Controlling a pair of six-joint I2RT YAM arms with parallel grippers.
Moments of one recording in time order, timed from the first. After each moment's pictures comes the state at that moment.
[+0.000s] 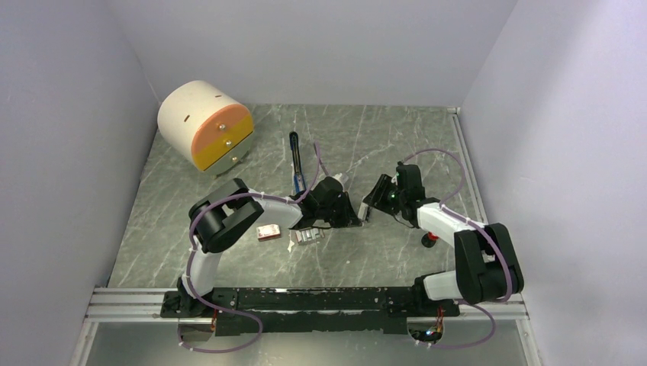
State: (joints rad) left arm -0.96 2.03 1.07 0.33 0.19 -0.99; right arm 0.22 1.36 0.56 0.00 -0.20 0.60
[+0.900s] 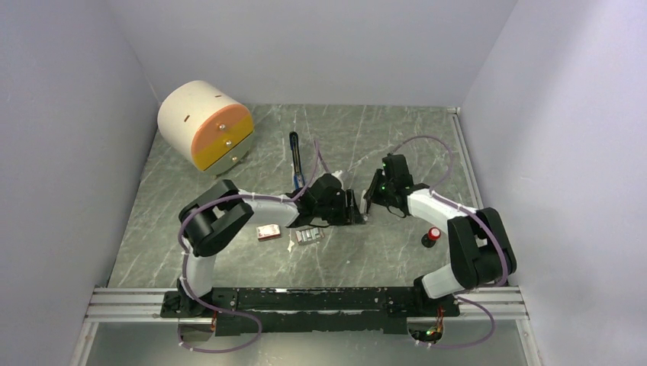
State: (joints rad) left arm -0.96 1.98 1.06 0.27 0.19 -0.93; right arm 0.29 1.46 0.69 -0.09 -0.06 0.55
